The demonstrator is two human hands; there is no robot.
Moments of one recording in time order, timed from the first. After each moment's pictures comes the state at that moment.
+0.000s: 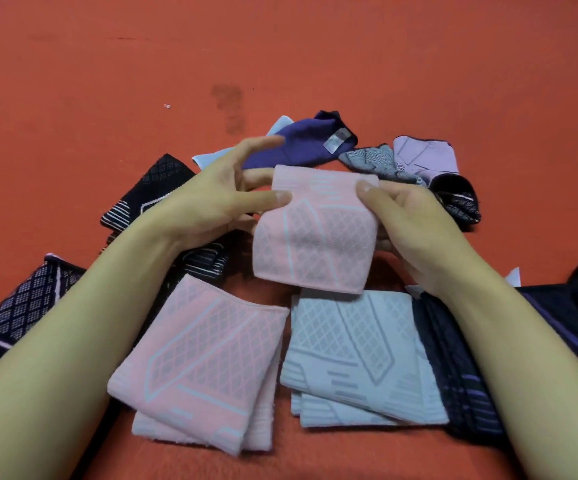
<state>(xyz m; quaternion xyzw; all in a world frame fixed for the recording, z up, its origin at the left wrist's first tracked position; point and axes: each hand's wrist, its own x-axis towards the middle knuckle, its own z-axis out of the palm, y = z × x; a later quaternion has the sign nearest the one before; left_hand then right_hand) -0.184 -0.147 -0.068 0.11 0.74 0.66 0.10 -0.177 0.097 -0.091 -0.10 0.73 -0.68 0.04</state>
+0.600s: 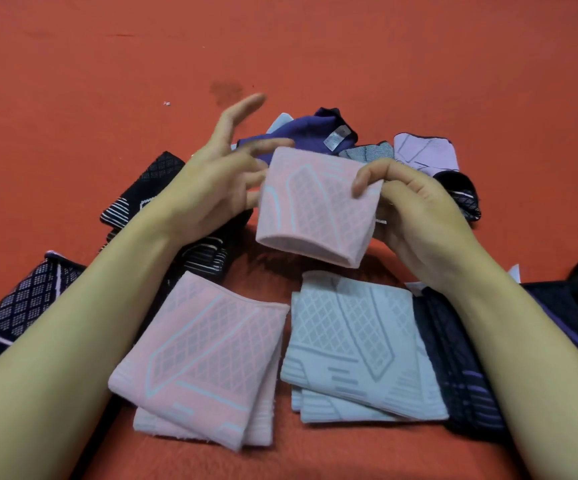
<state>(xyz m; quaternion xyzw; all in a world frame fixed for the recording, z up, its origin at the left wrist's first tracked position) -0.187 -0.146 -0.061 0.12 0.64 0.76 0.06 -0.173 0.099 -0.081 -0.15 0.65 -0.74 0.07</state>
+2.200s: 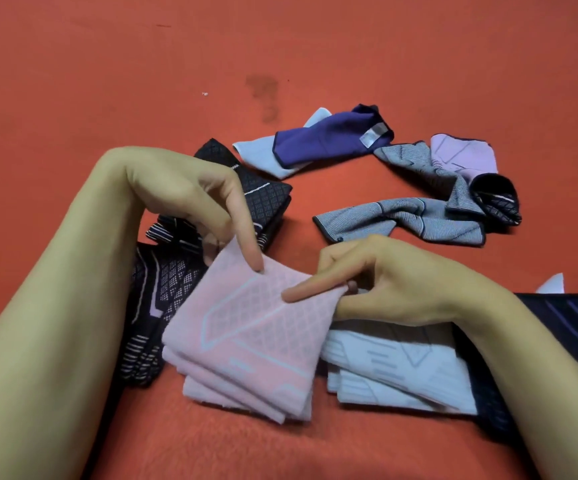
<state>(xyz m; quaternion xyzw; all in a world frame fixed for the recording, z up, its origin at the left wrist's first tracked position) -0.158 -0.220 -0.042 0.13 0.86 0.42 0.26 -0.138 0.066 -0.085 -0.45 0.78 -0.38 0.22</state>
